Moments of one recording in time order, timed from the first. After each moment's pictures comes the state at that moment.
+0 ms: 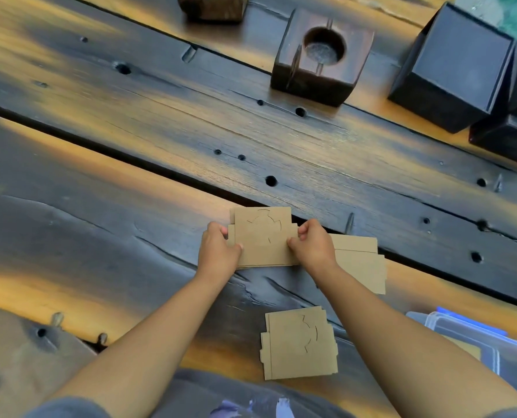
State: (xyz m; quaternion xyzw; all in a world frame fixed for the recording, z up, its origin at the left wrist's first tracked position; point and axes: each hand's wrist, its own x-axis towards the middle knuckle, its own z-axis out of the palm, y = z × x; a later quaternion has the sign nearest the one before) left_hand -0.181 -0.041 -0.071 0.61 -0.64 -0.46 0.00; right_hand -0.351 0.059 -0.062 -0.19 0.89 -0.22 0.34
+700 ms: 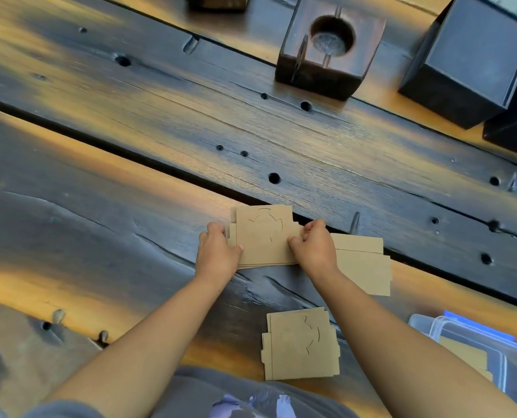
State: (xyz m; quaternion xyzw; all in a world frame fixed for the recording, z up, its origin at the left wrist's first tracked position) left_hand -0.180 -0.041 -0.075 0.62 -0.66 -0.42 -0.03; right_hand -0.347 0.058 -0.068 -0.17 0.90 -0.21 0.34
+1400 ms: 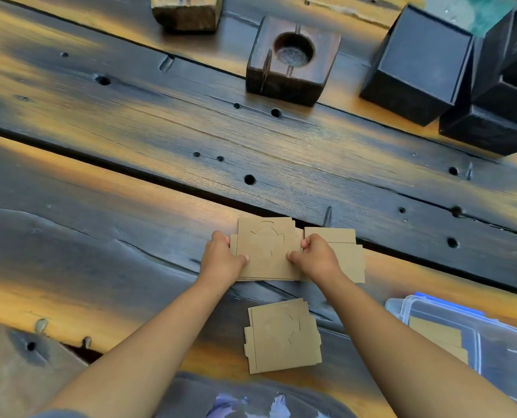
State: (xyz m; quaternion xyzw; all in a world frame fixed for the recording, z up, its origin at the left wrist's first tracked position) left_hand -0.203 -0.002 -0.060 0.59 -0.66 -0.46 -0.05; right_hand -0.369 0.116 -0.057 -0.14 0.88 -0.20 0.40
